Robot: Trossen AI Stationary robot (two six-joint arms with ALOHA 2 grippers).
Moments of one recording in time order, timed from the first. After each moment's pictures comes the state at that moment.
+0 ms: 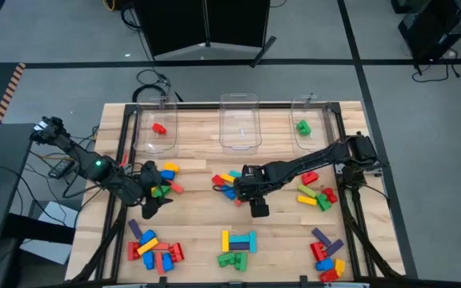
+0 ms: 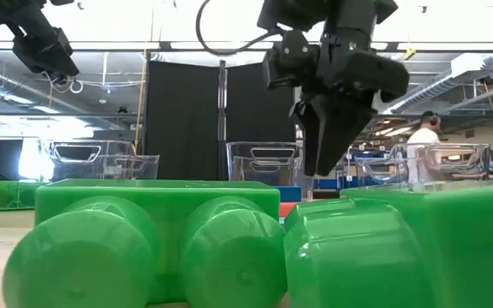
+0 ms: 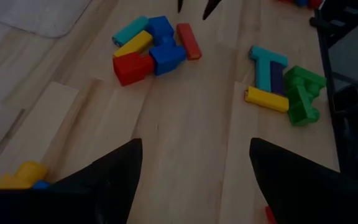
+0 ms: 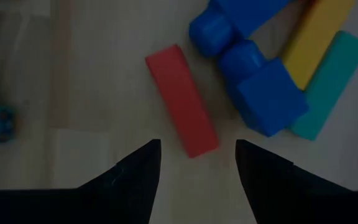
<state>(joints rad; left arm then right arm) -0.60 0.80 0.70 -0.69 -0.45 -0.74 0.16 1.89 1.33 -0.75 0.03 0.06</state>
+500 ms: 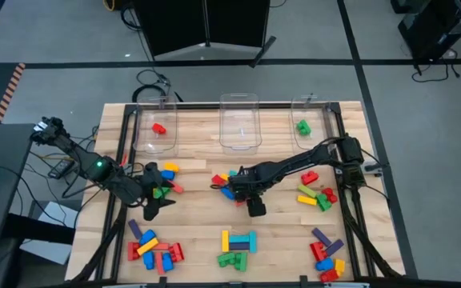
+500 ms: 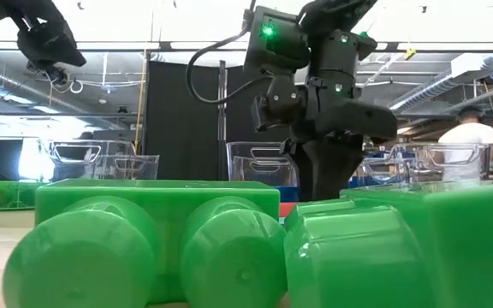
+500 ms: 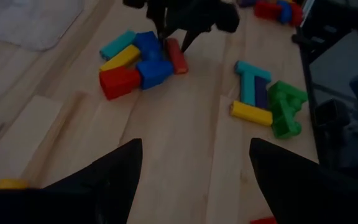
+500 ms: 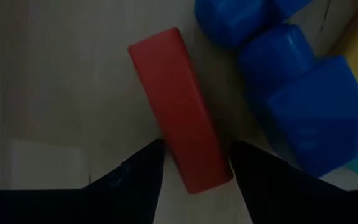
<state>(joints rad) -0.60 0.81 0.70 -0.60 -0.45 -0.74 0.11 2.03 1.33 -0.69 -0.06 0.00</state>
